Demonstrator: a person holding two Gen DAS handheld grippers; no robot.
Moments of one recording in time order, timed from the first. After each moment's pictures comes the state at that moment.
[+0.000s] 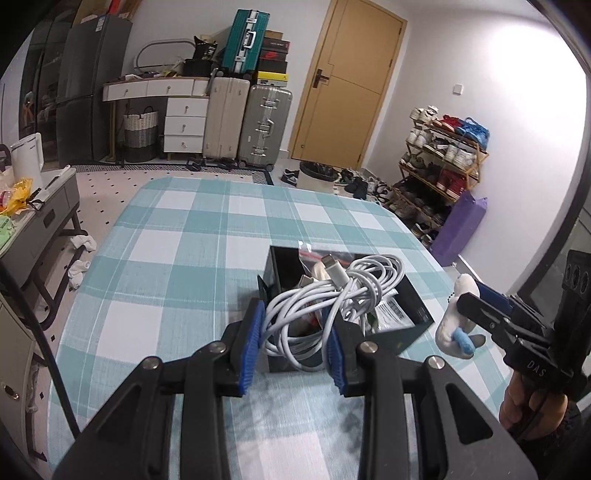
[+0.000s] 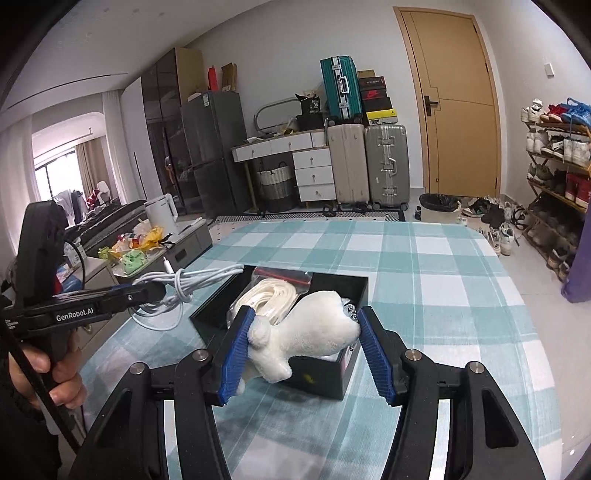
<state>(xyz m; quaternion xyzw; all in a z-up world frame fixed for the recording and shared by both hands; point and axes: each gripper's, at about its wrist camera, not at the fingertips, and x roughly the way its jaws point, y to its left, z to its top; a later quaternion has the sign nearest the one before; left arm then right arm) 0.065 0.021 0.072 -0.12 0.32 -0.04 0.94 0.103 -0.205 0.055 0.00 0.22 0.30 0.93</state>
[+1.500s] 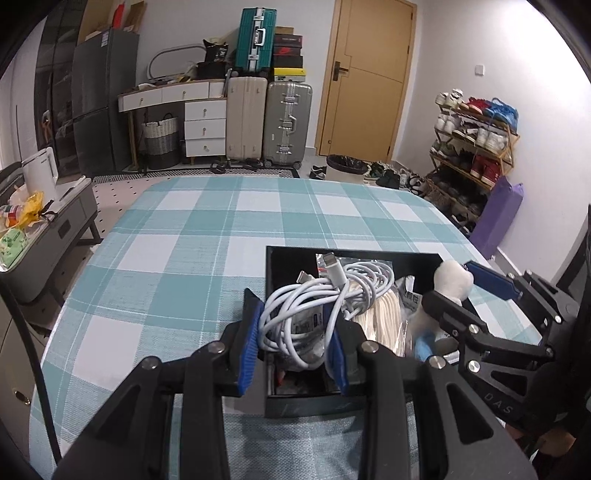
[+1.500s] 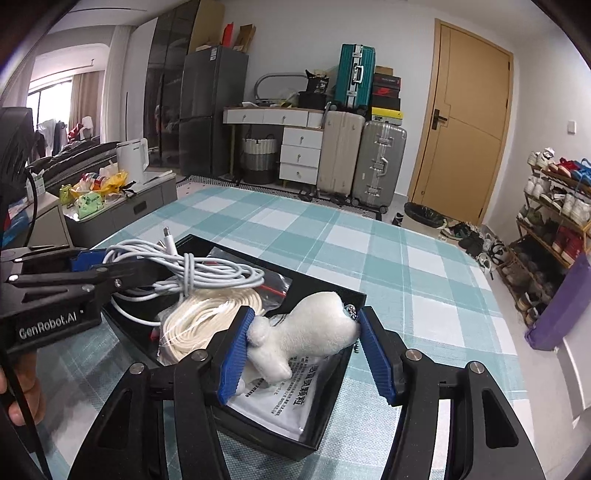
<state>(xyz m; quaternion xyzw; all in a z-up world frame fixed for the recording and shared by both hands) 0.122 -0.014 0.033 -0.07 0.32 0.02 0.94 0.179 -0.141 0.014 -0.13 0.22 0.25 0.93</state>
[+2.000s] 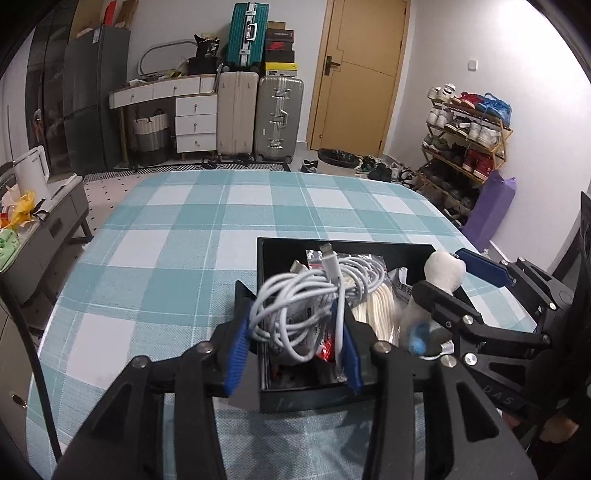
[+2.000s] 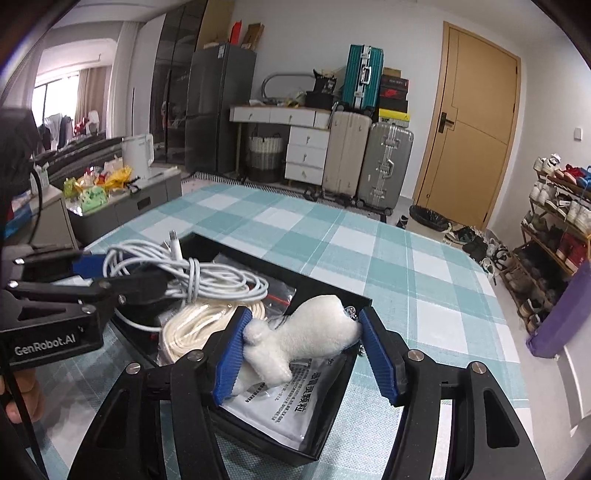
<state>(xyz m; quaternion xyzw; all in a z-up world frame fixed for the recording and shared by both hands) 0.120 -0.013 0.033 -0.07 0.34 0.00 0.94 0.181 -0.142 0.016 -0.13 0.22 0.26 0.93</state>
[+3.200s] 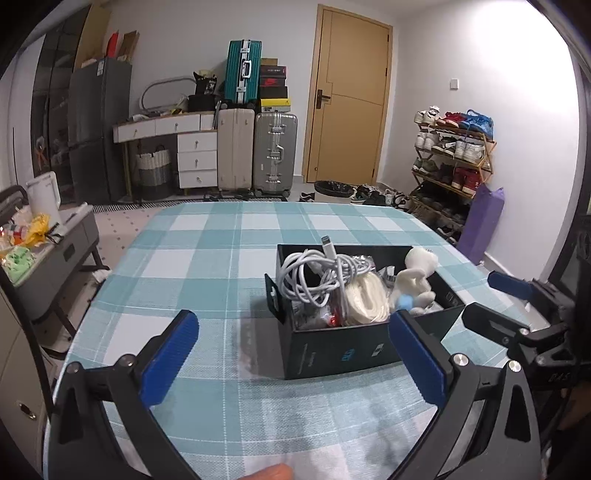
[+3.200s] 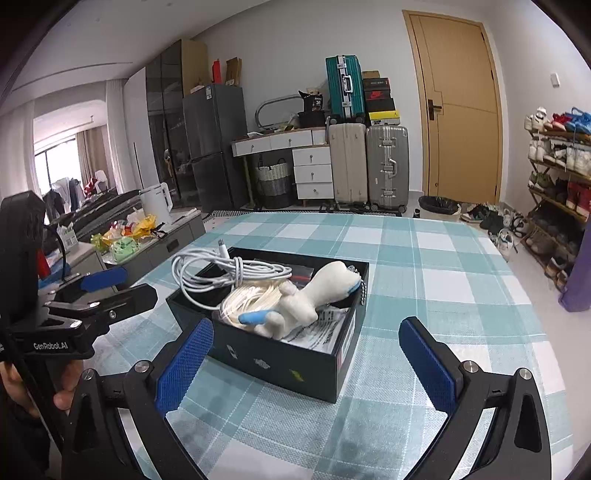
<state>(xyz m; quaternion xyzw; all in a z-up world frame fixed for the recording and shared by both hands) 0.052 -0.002 0.041 -0.04 0.26 0.00 0.96 0.114 -0.196 0.019 -0.02 0.21 0.29 0.93</state>
